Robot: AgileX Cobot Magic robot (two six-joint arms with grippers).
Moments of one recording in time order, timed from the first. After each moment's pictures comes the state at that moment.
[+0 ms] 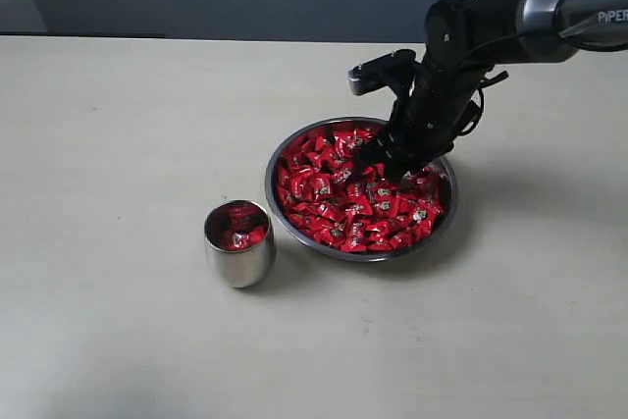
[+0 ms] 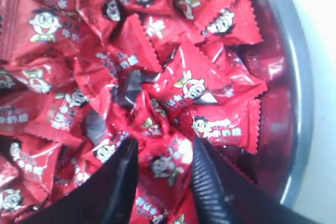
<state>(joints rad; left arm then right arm) 0.11 0.00 0.00 0.03 0.34 0.03 0.55 2.08 -1.39 0.07 0.76 -0.18</state>
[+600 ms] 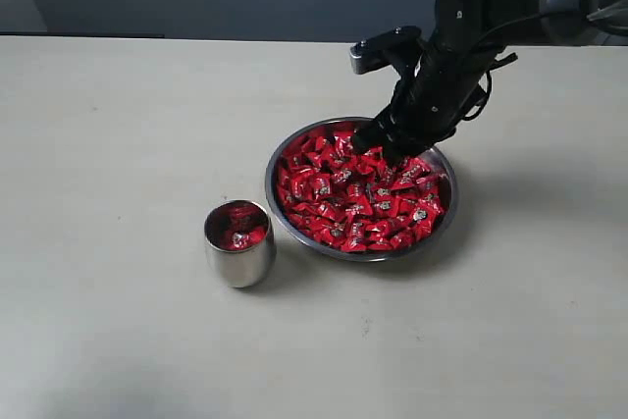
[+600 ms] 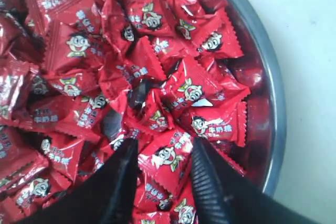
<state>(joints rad) 0.11 0.00 0.00 0.03 0.34 0.03 0.55 2.01 -1.38 0.08 0.76 -0.18</state>
